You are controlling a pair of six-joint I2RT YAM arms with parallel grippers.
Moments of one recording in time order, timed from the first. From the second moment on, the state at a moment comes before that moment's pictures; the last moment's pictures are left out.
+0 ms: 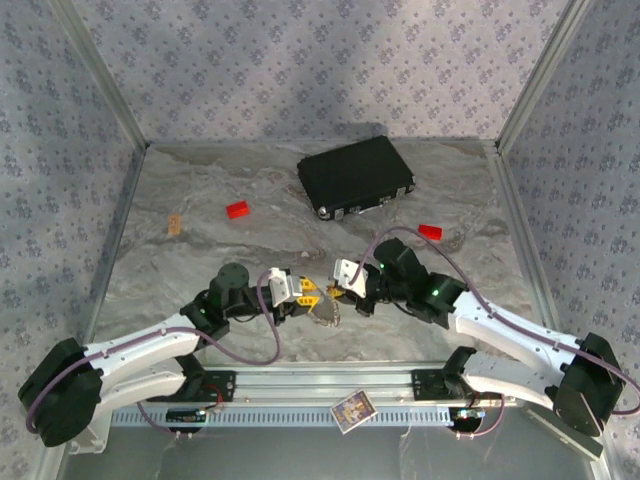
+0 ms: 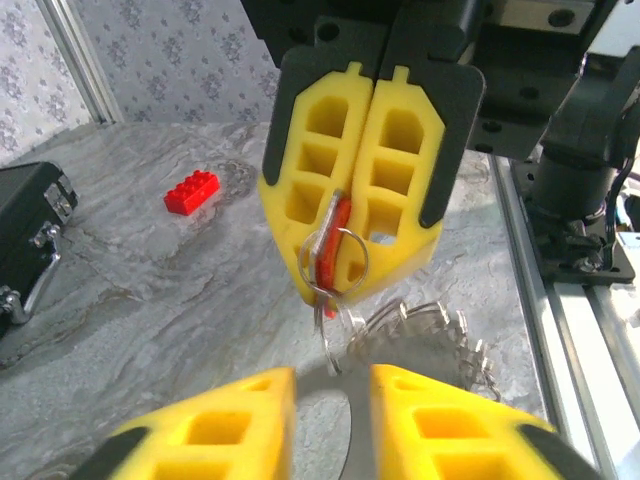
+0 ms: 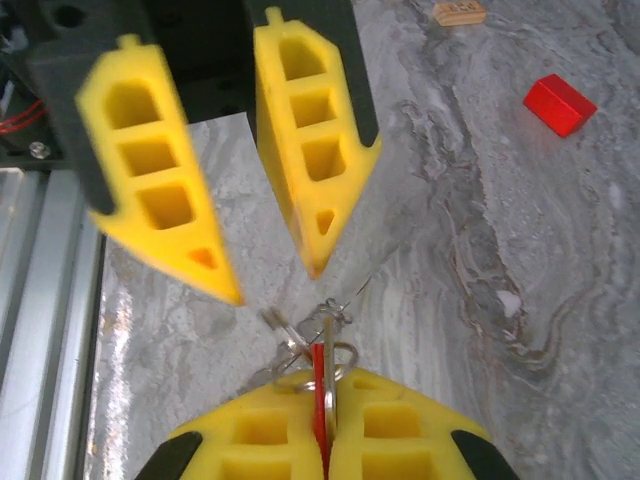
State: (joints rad) left arm -0.83 0.97 0.32 0.43 0.51 0.19; right arm 0.84 1.01 0.69 -0.27 -0.37 -0.45
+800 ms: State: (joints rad) left arm -0.81 0.47 0.26 0.32 -0.21 0.12; right arm 0.93 1.13 0.86 -0.34 -0.25 -0.49
